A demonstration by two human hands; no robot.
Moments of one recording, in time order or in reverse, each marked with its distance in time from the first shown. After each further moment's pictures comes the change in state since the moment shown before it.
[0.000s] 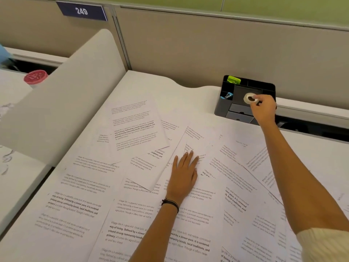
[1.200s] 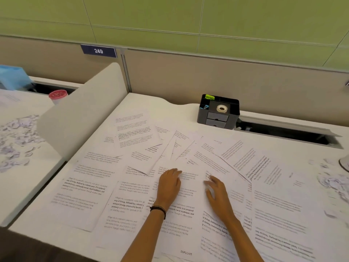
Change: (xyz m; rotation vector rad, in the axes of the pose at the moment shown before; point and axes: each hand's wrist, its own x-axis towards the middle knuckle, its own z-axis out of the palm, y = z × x) left_hand -0.093 0.032 -0.036 -0.283 0.096 -0.101; right_hand -0.331 0.119 -0.015 0.021 -0.344 -0.296
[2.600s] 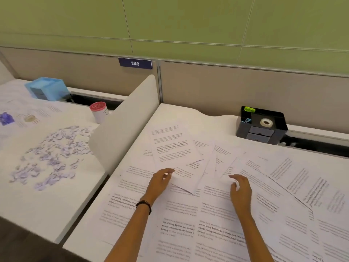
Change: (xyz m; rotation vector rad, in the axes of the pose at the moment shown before) left_hand 0.036 -0.163 -0.139 -0.507 -0.060 -0.260; right_hand 0.084 -0.105 0.074 0.113 0.404 0.076
